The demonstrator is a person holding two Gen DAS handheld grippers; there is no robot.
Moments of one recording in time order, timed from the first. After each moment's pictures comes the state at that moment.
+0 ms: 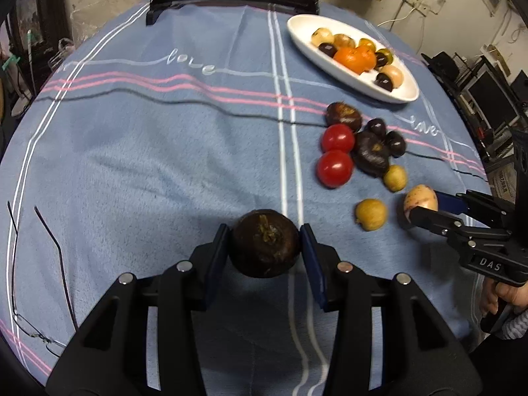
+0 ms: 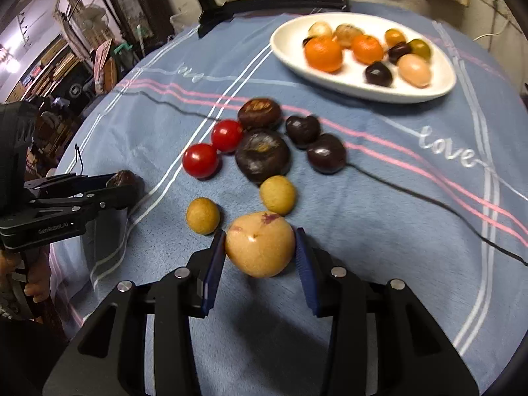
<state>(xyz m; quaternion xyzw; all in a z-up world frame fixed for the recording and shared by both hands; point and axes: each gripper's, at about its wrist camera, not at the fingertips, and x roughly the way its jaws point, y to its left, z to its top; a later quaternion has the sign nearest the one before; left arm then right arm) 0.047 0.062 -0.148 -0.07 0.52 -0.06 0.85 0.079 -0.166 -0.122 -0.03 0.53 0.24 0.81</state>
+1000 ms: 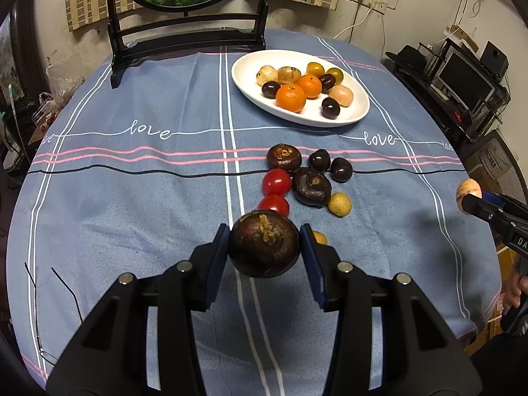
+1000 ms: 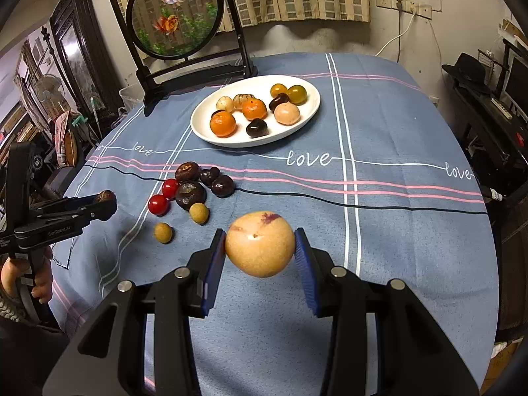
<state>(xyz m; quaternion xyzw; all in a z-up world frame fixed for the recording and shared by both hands) 0.051 0.024 -0.102 -0.01 0.47 -0.11 0.87 0.026 -0.261 -0.056 0.03 0.45 0.13 0.88</state>
